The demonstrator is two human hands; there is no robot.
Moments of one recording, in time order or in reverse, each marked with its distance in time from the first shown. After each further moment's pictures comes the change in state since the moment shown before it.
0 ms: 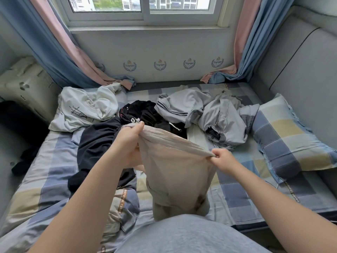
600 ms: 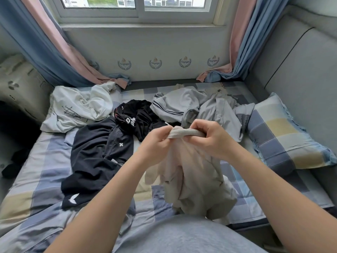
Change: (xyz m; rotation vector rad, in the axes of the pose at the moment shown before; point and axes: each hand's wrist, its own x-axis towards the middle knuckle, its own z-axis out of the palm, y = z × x) left_hand 0.004 -0.022 0.051 0.619 -0.328 0.652; right_hand -0.022 -0.110 -0.040 0.279 0.024 -0.528
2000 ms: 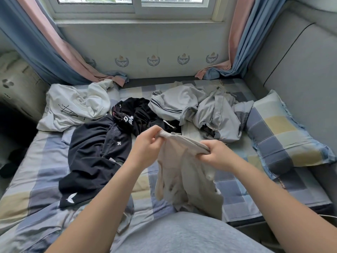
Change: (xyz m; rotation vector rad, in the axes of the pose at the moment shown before) left_hand 0.002 -0.030 0.004 -0.018 0.142 -0.098; right_hand -0.025 0.060 -0.011 -0.274 -0.159 0.335
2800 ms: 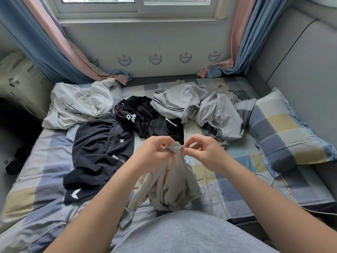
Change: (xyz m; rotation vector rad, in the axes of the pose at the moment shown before) left_hand -0.029 0.012 -0.003 0.033 -0.285 0.032; right_hand -0.016 -0.040 0.024 0.329 0.054 -0.073
